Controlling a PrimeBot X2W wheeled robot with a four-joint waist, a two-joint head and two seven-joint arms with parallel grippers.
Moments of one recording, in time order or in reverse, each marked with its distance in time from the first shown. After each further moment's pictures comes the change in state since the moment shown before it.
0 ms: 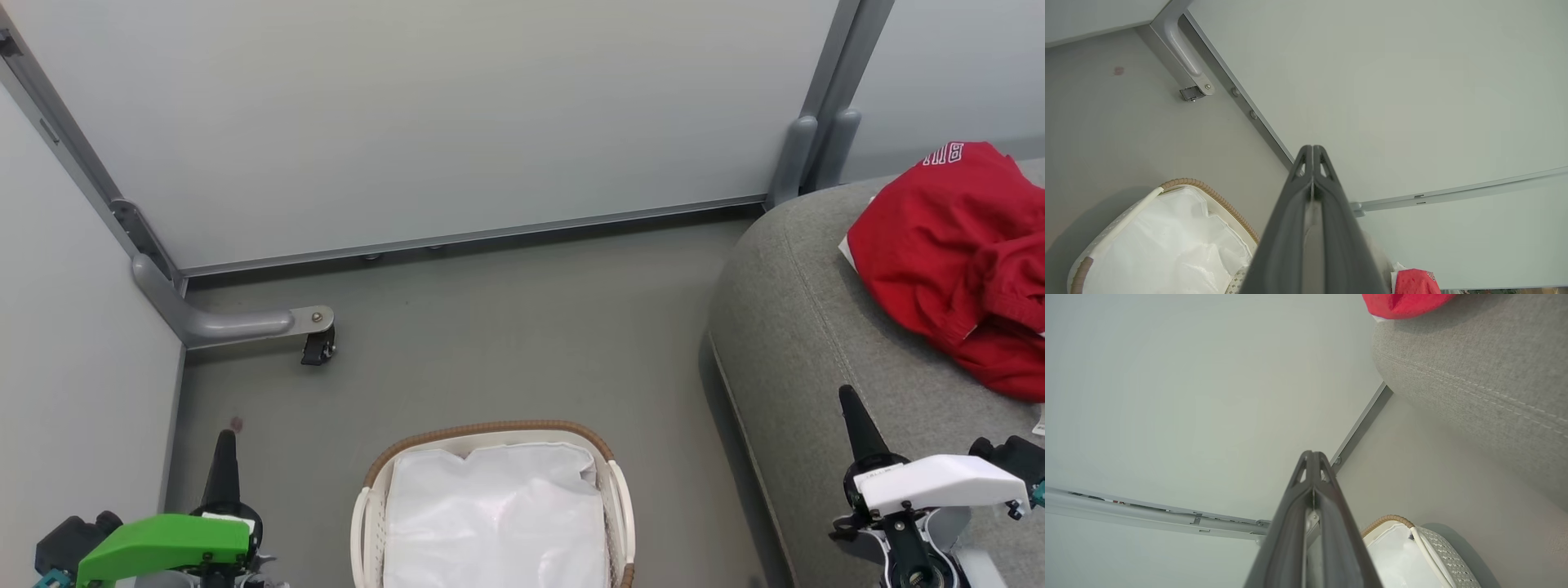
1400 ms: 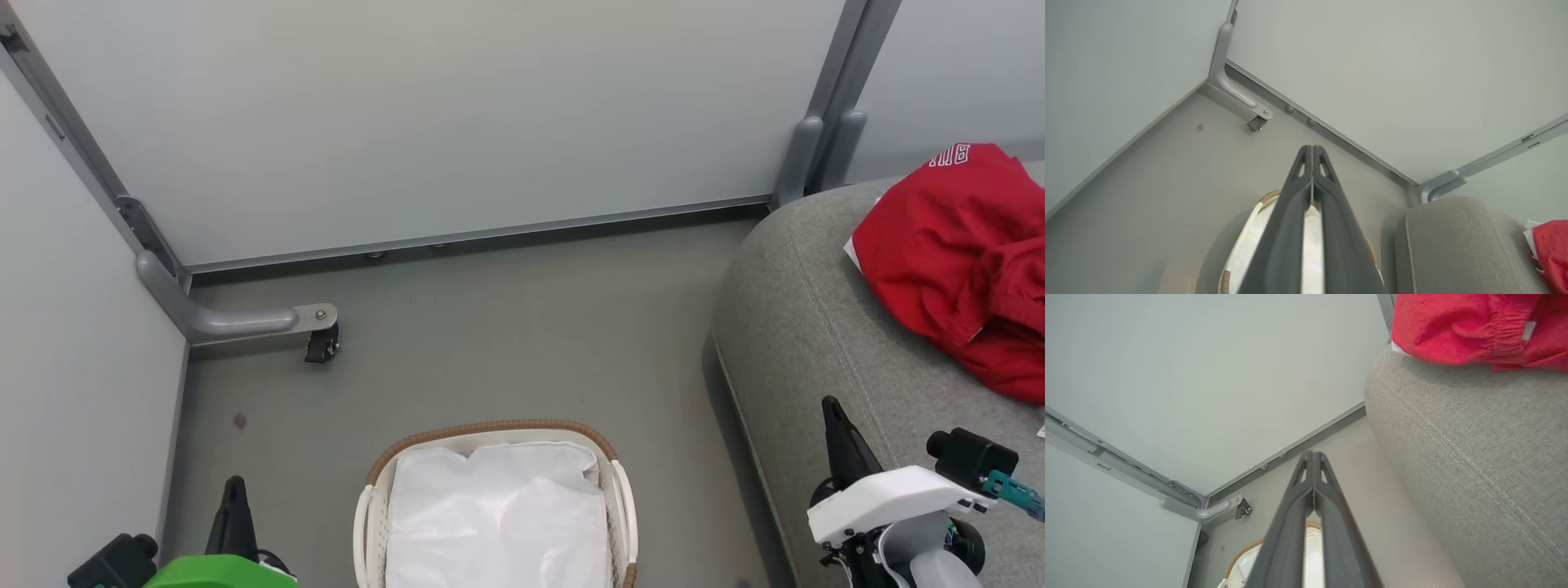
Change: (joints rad) left arm 0.059 -0.002 -0.029 0.073 0.480 0.000 -0.134; right arm 0.000 0.004 0.046 0.060 -0.517 0.000 -0.133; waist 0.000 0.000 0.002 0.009
